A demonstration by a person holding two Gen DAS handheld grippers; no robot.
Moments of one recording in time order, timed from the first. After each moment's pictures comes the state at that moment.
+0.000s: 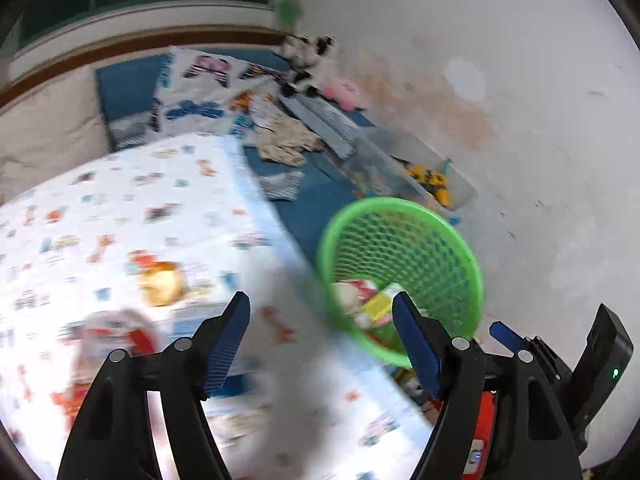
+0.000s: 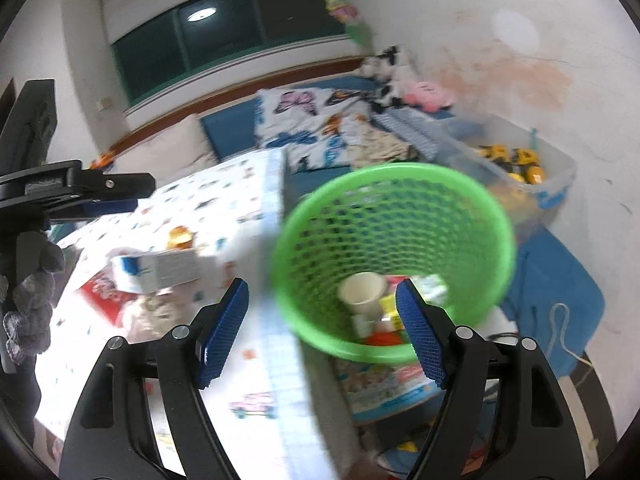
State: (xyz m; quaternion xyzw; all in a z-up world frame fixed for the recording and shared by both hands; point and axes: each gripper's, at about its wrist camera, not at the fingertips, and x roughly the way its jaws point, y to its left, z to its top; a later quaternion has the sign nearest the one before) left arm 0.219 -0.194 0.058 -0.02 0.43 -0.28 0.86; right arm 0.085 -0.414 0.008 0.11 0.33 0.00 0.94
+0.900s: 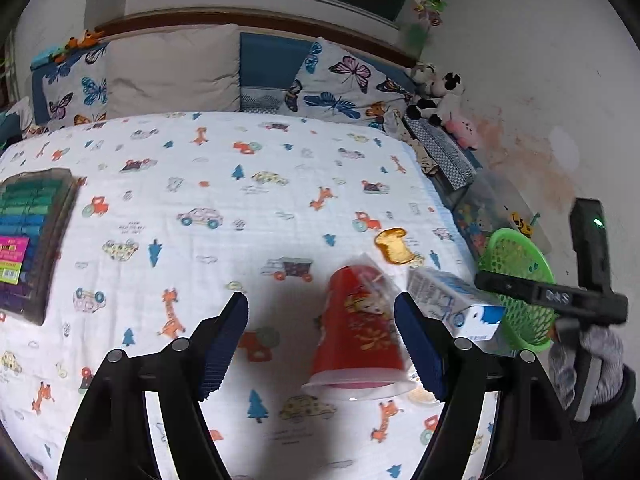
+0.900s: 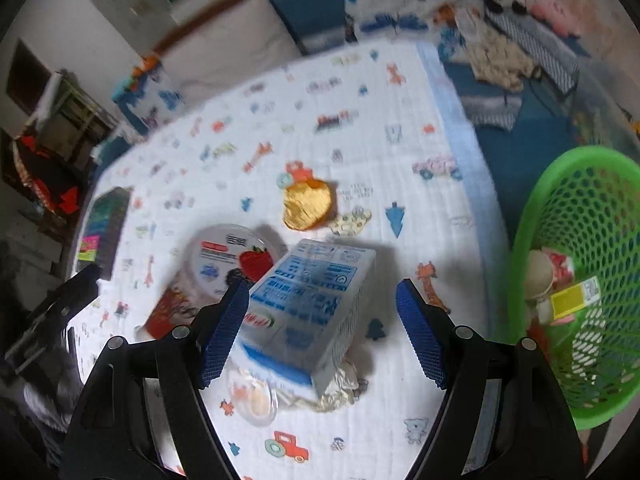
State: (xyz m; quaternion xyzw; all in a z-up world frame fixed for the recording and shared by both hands) left arm 0.216 0.040 0.018 -0.10 0.45 -0.13 0.88; right arm 0.265 -0.261 -0.009 0.11 0.54 0.13 0.82
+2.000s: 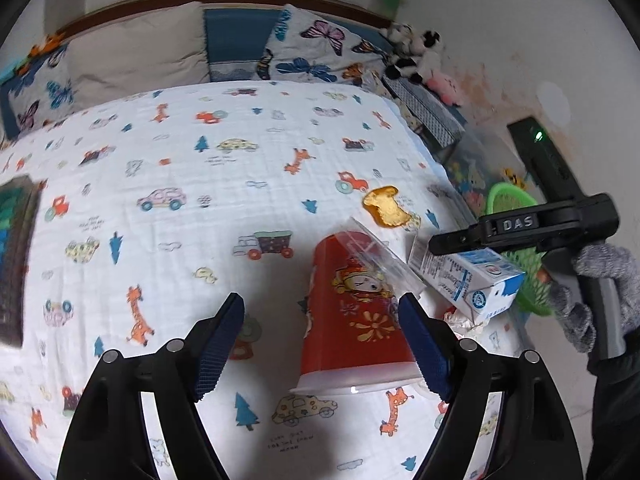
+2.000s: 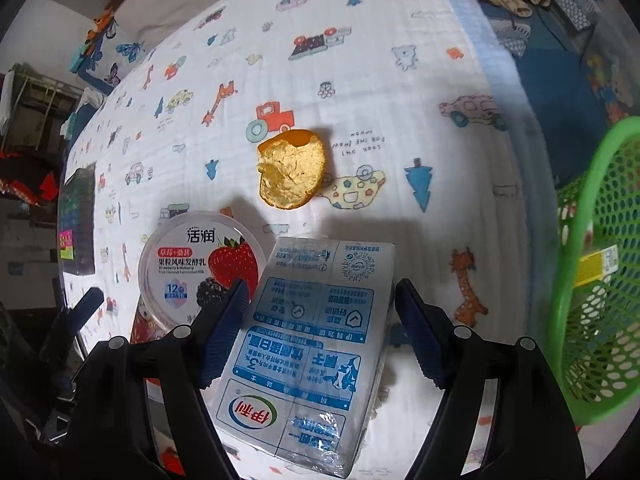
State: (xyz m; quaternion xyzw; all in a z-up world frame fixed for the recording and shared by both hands) left arm 0.235 0.007 -0.013 -0.05 0.49 -0.19 0.85; right arm 0.317 -0.245 -0.048 0.12 0.66 0.12 0.73
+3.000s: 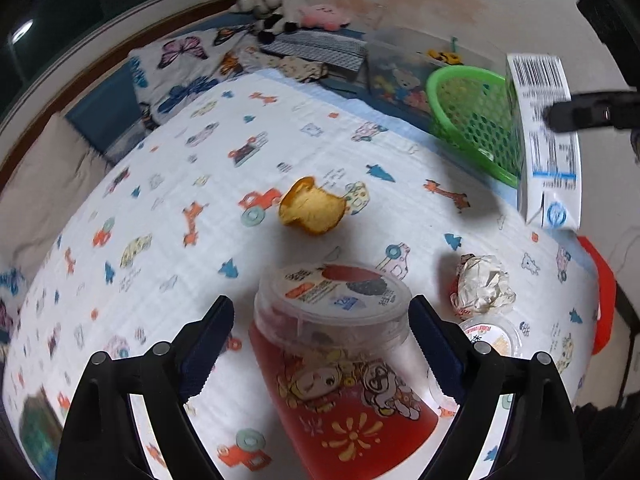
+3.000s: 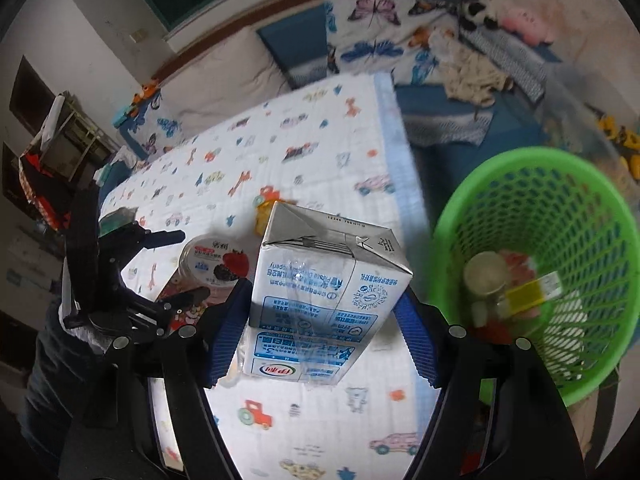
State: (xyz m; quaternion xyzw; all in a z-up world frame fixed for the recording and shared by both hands) left arm 0.268 -0.092 -0.025 0.22 0.45 -0.33 0.80; right arm 0.221 -0.330 0.032 0.13 0.49 0.12 0.85
